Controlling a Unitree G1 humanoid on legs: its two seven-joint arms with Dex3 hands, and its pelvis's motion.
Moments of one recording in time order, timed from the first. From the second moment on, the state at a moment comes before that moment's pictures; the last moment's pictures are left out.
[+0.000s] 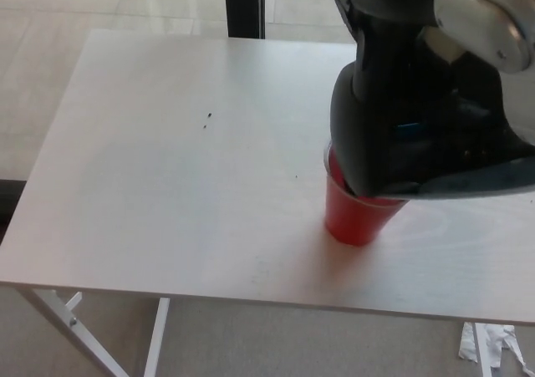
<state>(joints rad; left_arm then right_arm) -0.14 0.77 0.40 1.20 -0.17 -0.10 -0.19 -1.04 -0.57 0.53 -0.23 -1.06 0.25 1.11</state>
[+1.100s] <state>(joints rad) -0.11 0.77 0.41 1.22 -0.18 -0.10 -0.19 -0.74 -0.74 0.03 -0.10 -0.89 0.30 0.92</state>
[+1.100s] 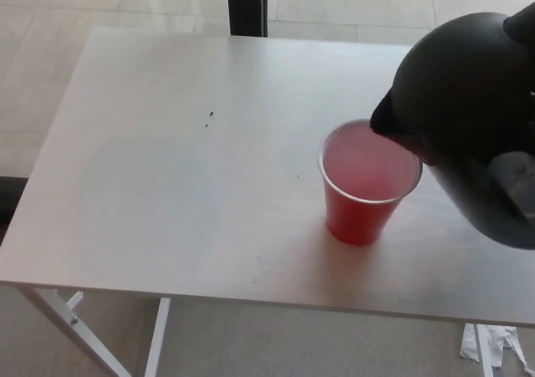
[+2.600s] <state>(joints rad) -0.09 0.77 0.42 1.22 -0.18 -0.10 -0.19 -0.36 -0.21 -0.67 0.07 -0.47 0.34 0.45</state>
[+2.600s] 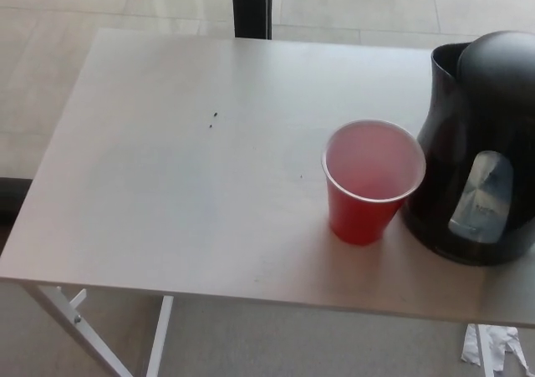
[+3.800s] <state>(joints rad) -0.06 0.77 0.45 1.22 -0.18 -0.10 -0.19 -0.08 -0.56 -0.59 0.15 -0.05 0.23 0.55</state>
